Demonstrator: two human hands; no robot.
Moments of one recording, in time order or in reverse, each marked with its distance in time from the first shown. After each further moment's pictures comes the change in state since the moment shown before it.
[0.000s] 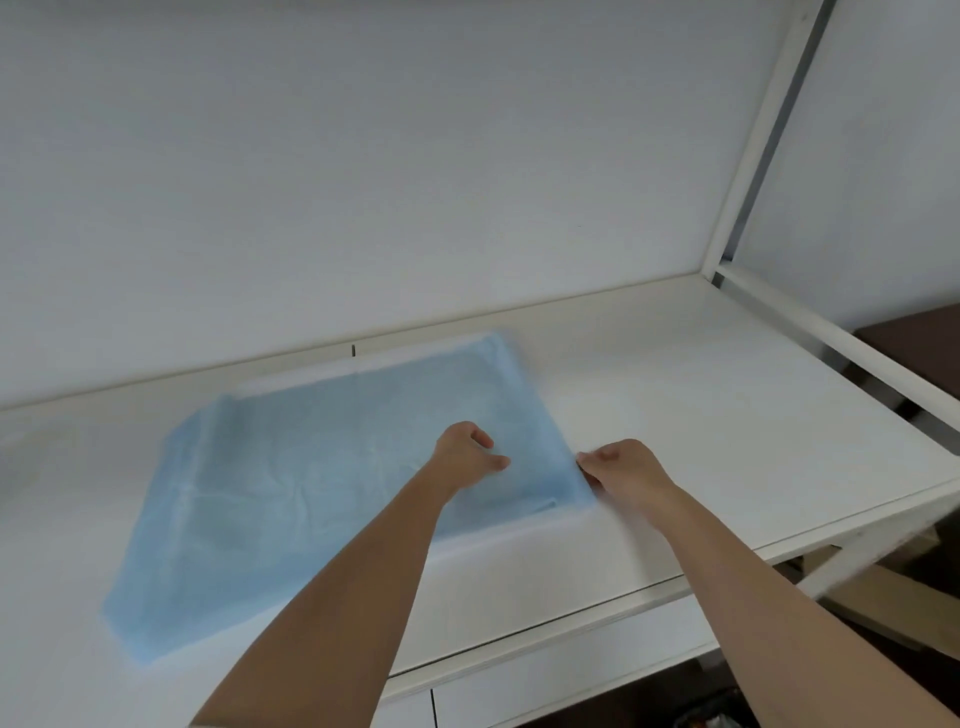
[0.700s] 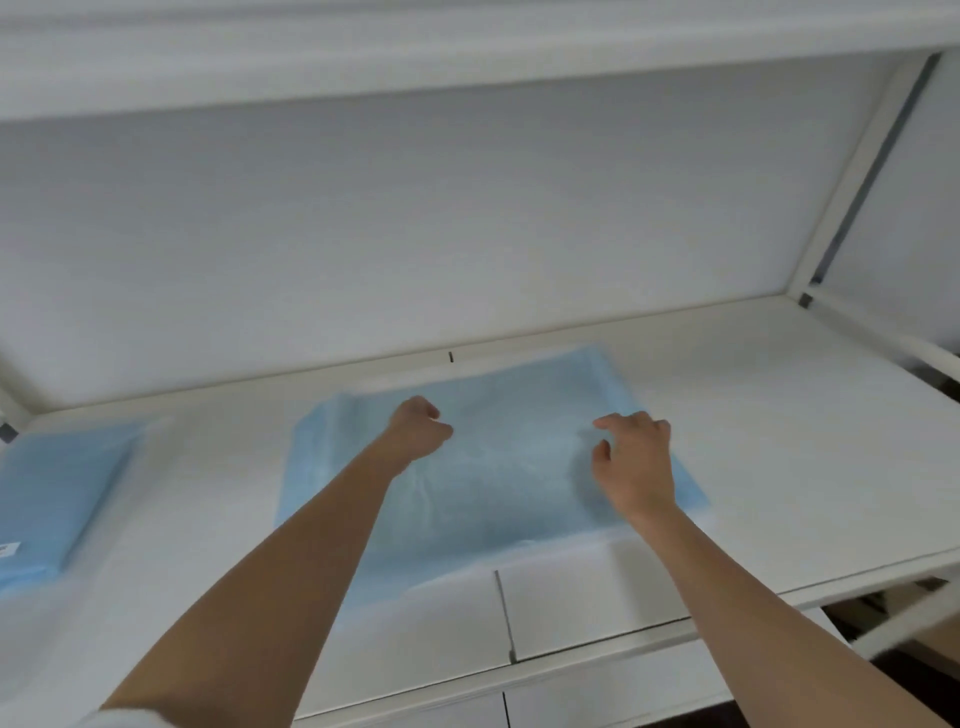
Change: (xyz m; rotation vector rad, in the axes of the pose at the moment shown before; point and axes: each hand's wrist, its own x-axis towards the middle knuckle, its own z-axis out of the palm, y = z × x) left_hand -0.018 -0.073 -0.183 0.018 0.202 -0.049; right_hand -0.039 -0.089 0.111 -0.427 0.440 -0.412
